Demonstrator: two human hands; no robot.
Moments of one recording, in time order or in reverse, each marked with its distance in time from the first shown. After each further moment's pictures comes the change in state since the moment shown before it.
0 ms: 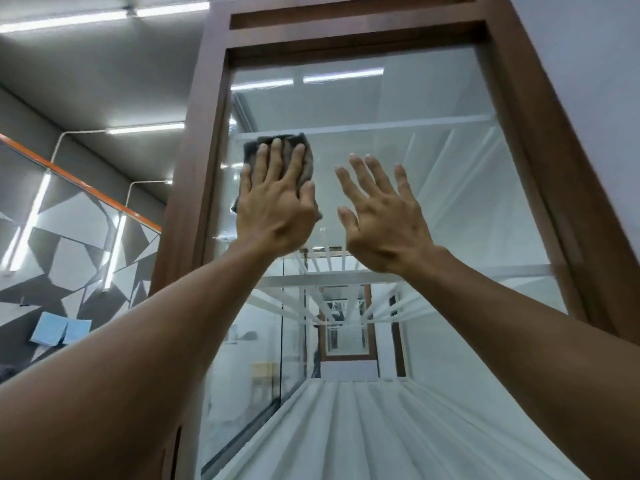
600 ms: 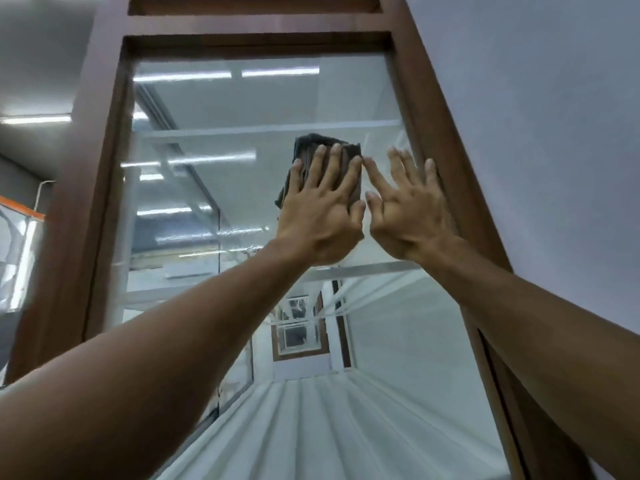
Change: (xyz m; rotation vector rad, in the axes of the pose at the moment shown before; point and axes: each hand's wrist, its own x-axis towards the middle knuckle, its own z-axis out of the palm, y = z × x) left_hand -0.003 0.148 0.038 0.066 -0.108 0.387; right_hand -0.048 0.122 -0.035 -0.122 0.034 0.244
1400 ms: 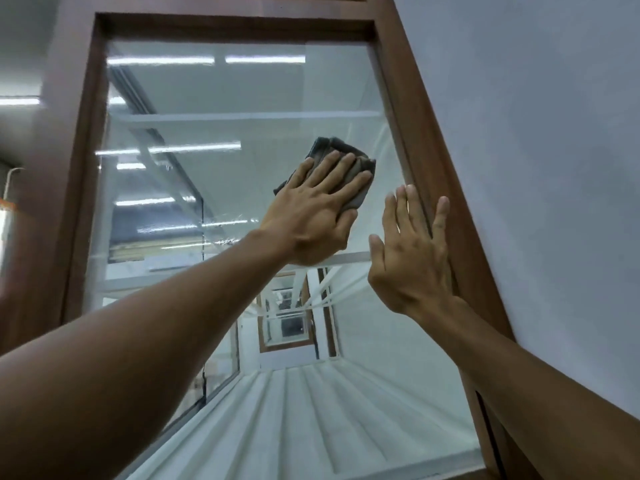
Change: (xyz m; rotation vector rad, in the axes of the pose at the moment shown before) left_hand -0.011 0.004 -0.003 -0.019 -0.044 0.231; right_hand -0.082 -0.002 0.014 -0.020 0.067 0.086
